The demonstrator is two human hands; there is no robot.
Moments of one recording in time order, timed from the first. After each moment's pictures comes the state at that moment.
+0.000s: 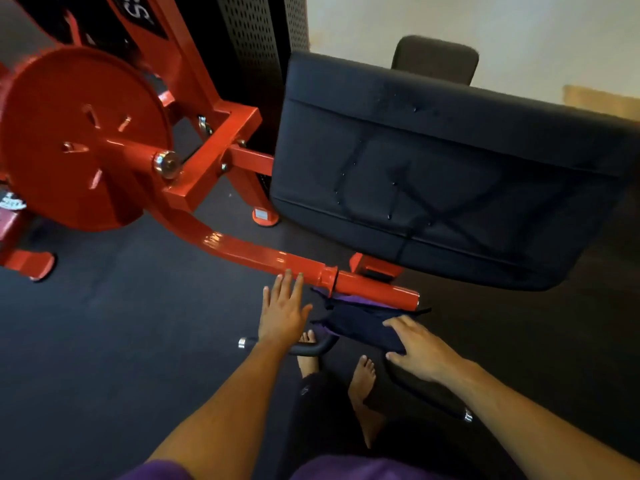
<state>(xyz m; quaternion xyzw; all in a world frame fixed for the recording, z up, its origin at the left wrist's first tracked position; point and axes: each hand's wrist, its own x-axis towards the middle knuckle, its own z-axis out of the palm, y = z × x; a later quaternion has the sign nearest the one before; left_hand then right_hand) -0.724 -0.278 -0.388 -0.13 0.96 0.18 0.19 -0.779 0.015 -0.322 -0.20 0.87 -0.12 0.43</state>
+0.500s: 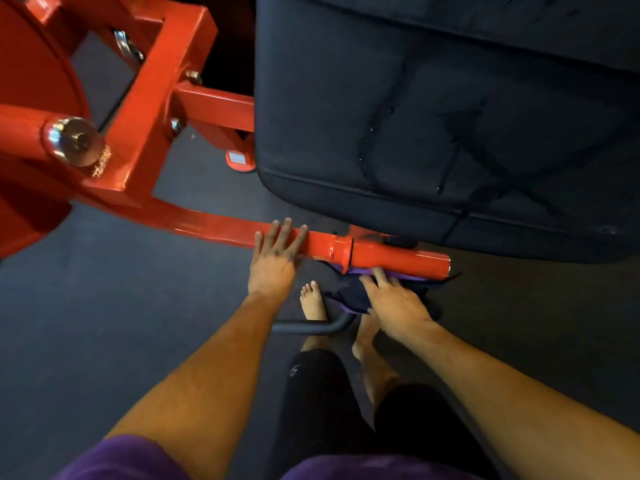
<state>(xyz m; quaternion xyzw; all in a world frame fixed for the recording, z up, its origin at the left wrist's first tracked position) -0.793 -0.351 -0.465 -0.01 0.97 0.12 0.20 -0.791 -0.093 -0.406 -0.21 0.90 0.04 0.38</state>
